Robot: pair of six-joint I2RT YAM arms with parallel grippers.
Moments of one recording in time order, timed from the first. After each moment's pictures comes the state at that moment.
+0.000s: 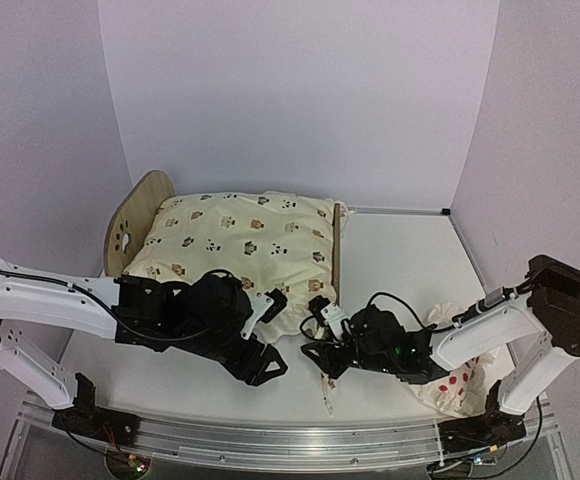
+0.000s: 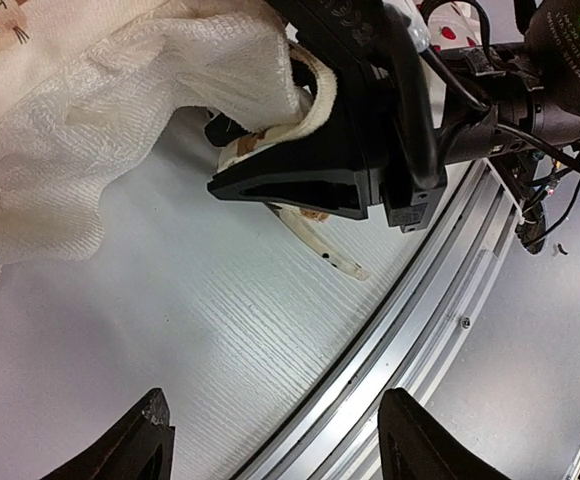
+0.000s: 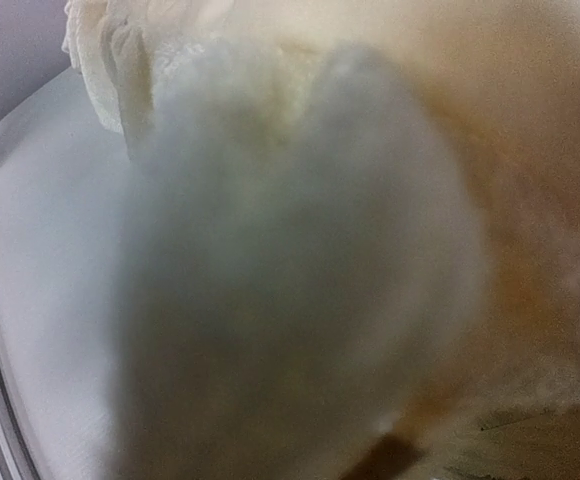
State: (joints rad) left arm -1.31 1.39 0.97 -0.42 0.00 -0.56; right arm 1.13 1.62 0.58 0.48 0.17 0.28
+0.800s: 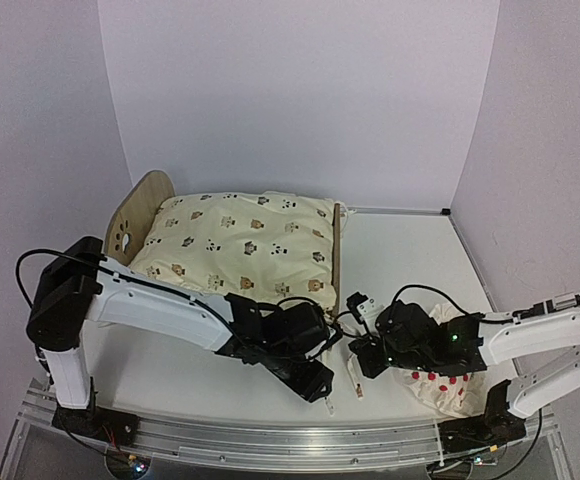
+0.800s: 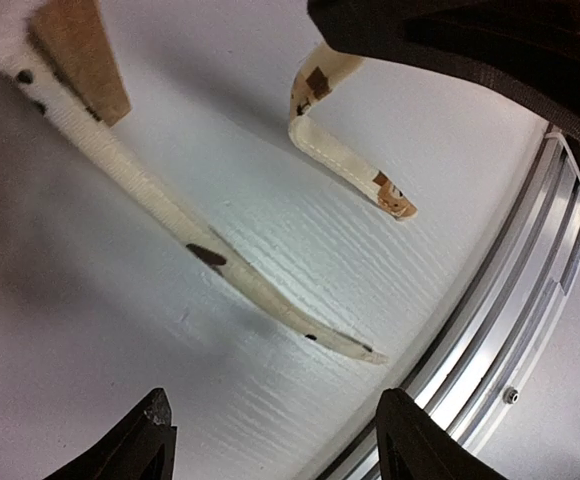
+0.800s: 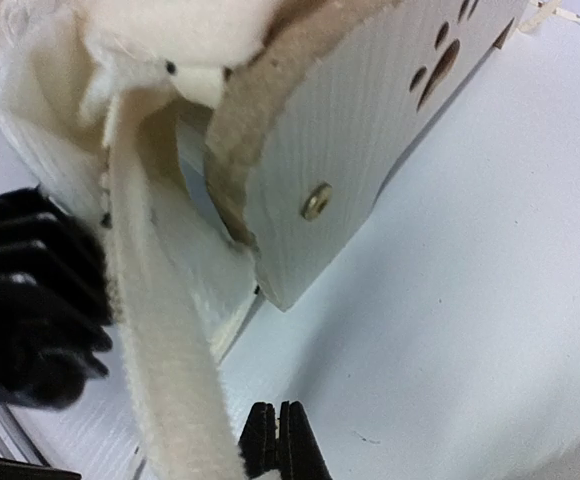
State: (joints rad) left arm -1.33 1.91 1.28 -0.40 0.09 -0.55; right arm 1.13 1.27 0.56 -0.08 0.32 0.39
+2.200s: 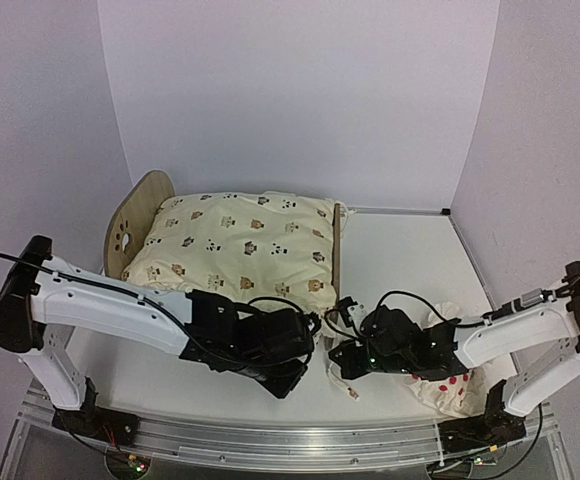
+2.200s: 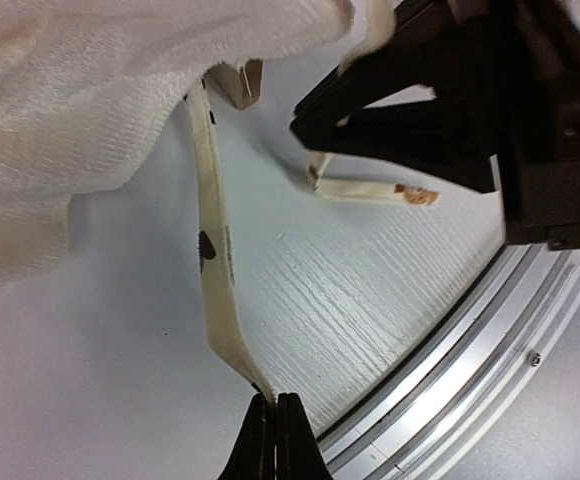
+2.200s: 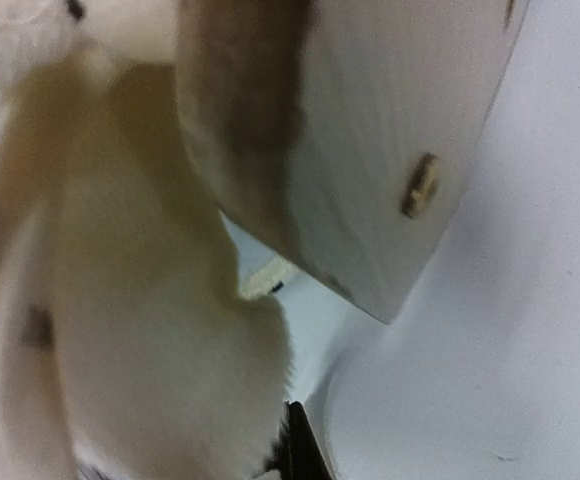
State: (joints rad) left arm -1.42 1.74 1.26 -0.62 -0.20 -0.63; right arm 1.13 1.43 0.56 0.11 0.20 0.65
